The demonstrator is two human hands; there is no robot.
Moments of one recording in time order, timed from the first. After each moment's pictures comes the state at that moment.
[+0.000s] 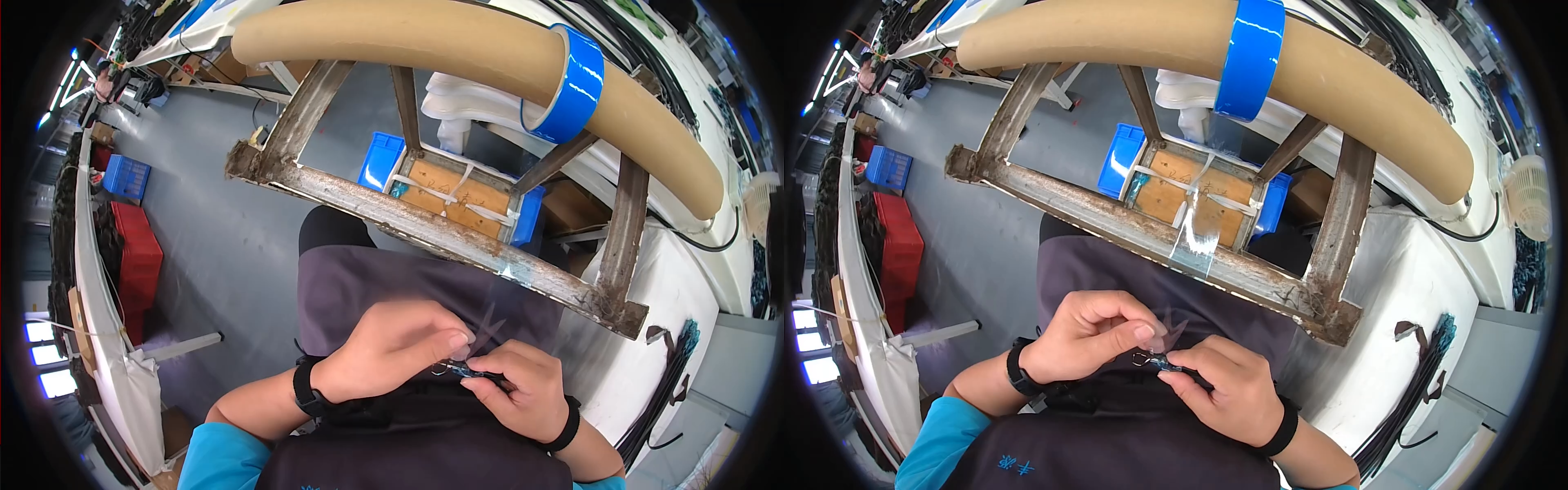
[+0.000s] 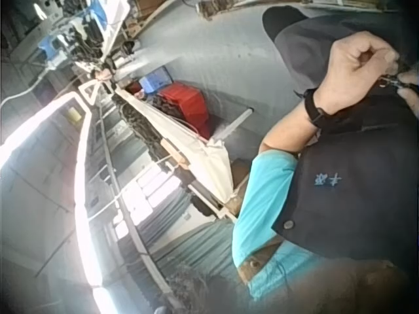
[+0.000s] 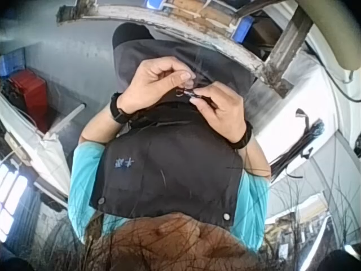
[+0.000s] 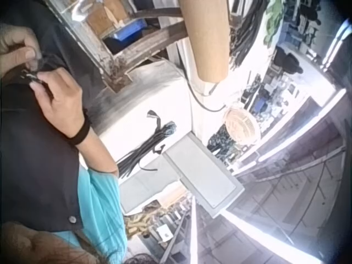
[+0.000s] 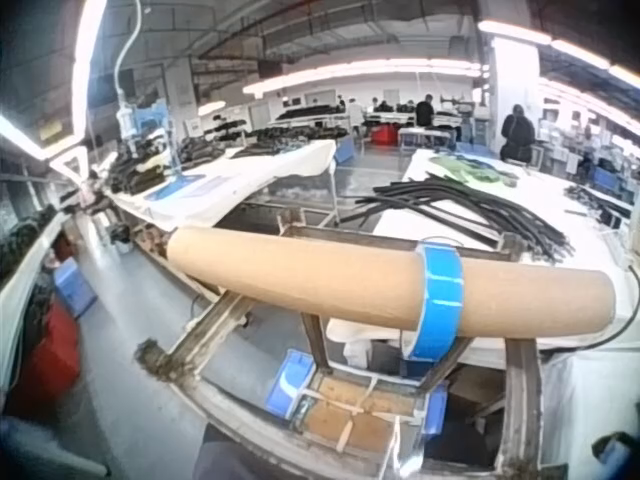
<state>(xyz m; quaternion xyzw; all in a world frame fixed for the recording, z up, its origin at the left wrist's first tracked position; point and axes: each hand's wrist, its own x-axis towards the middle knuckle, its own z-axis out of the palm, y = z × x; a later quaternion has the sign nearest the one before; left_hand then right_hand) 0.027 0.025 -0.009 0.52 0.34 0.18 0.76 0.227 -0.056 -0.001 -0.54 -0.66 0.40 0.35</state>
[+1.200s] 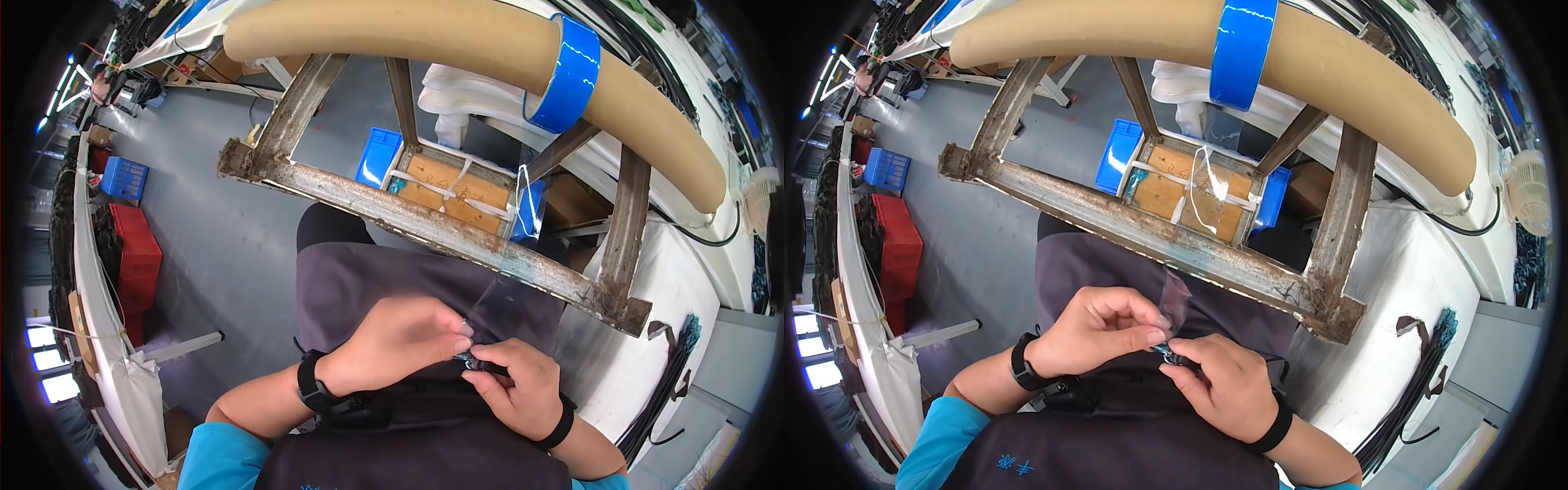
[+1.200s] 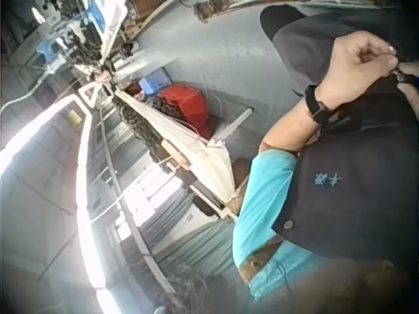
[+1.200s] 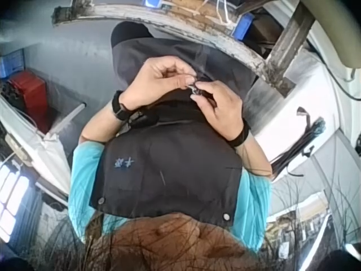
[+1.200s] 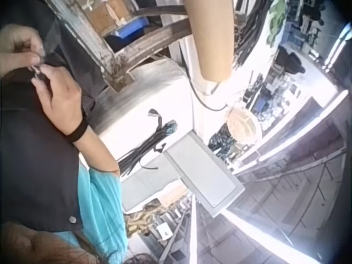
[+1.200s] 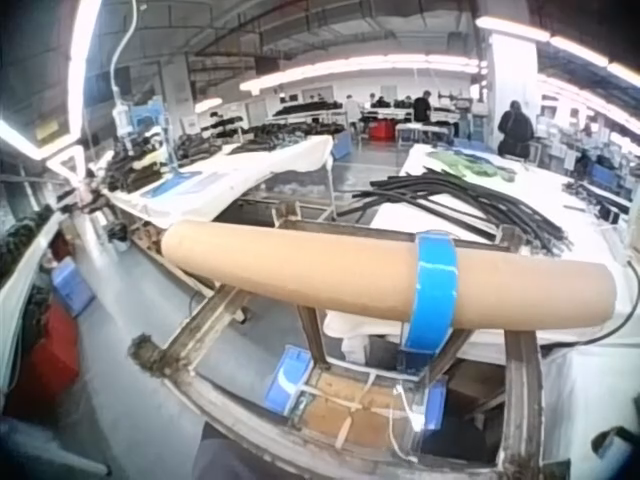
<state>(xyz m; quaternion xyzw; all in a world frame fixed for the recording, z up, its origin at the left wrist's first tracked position) 0.030 0.022 -0.027 0.47 0.35 0.18 0.79 0.221 -0.064 -0.016 -0.55 -0.64 0.38 0.37</state>
